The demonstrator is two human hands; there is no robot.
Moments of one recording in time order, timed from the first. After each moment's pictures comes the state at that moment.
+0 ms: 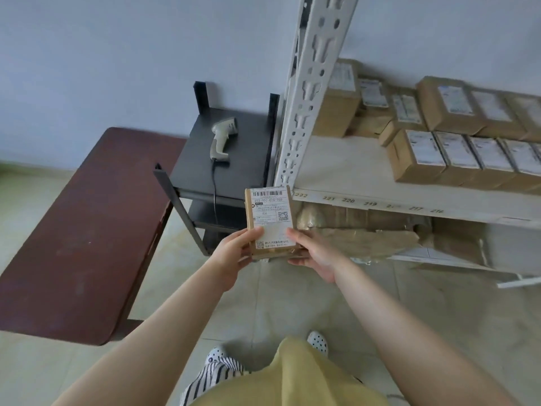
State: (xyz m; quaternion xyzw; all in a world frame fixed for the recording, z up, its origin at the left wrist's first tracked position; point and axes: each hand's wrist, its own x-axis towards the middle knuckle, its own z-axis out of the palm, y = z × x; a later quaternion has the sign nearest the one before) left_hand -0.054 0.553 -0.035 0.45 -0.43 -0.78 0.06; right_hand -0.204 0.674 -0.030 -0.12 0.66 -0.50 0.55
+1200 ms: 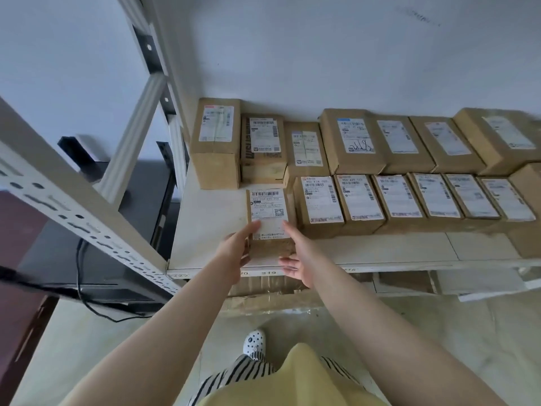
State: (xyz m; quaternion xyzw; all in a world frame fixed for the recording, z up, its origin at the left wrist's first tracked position) left_hand -0.413 0.599 -0.053 0.49 -0.44 -0.75 0.03; right_hand -0.502 0.724 -0.018 0.10 0.69 -0.51 0.50
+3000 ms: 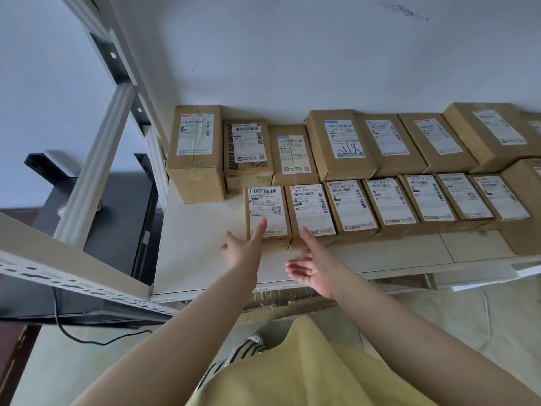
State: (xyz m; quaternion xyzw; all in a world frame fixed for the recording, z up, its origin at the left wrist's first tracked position) left_hand -0.473 0.617 -0.041 0.59 -0.53 -0.60 0.04; right_hand -0.550 0.748 -0.031 0.21 0.62 -0.58 0.48
